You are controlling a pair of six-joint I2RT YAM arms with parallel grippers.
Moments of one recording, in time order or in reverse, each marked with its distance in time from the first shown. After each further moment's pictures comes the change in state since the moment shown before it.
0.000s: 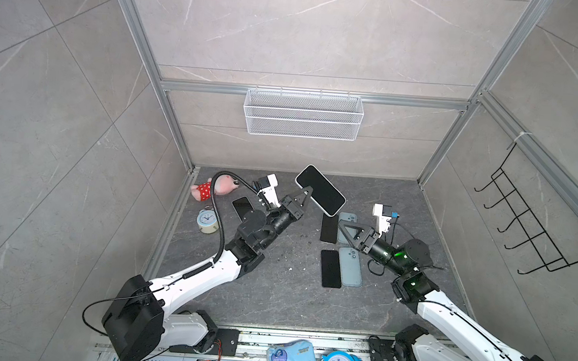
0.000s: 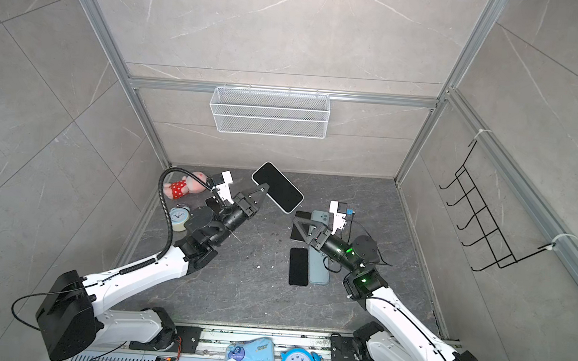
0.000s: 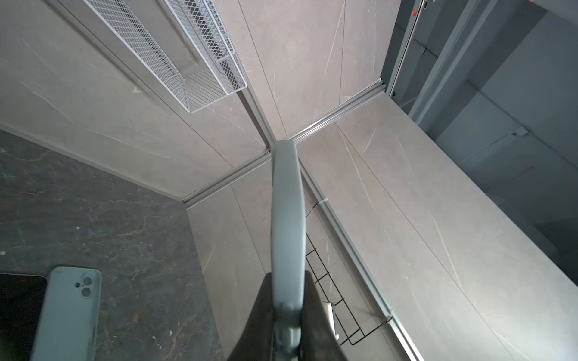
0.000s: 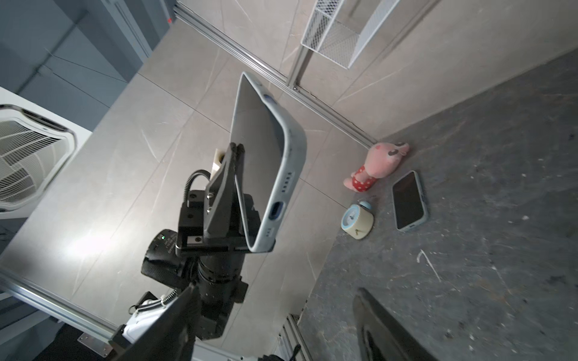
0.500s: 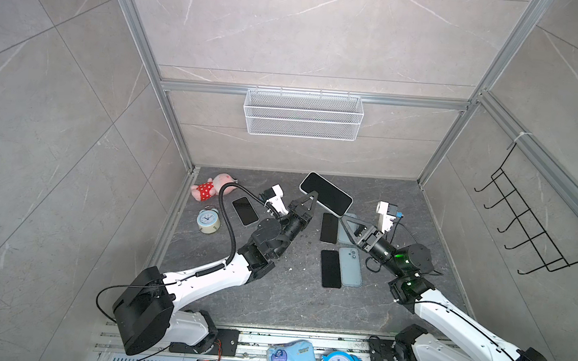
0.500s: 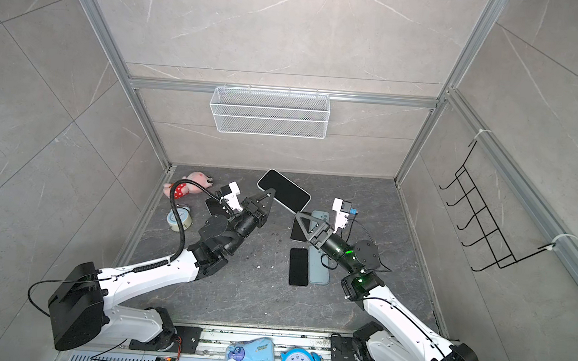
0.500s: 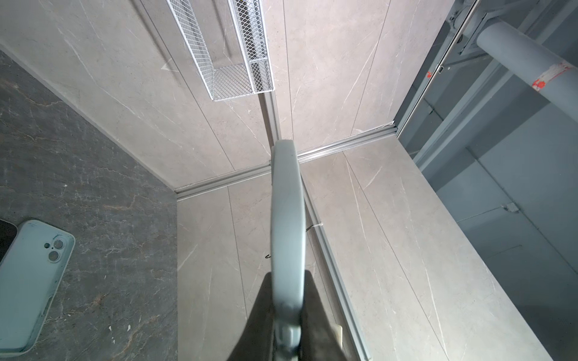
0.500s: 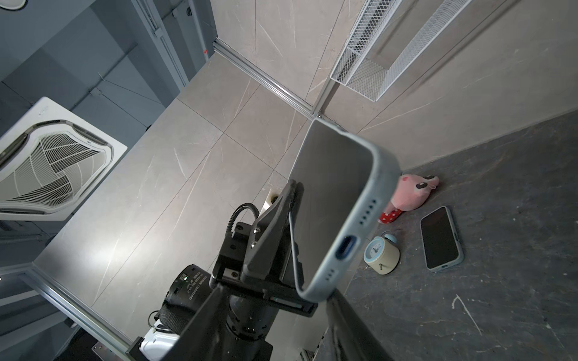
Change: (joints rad) left arm -0.090 0.064 0.001 0.019 -0.196 -0.161; right arm 0.023 0.038 -0.009 0.146 0.060 0.026
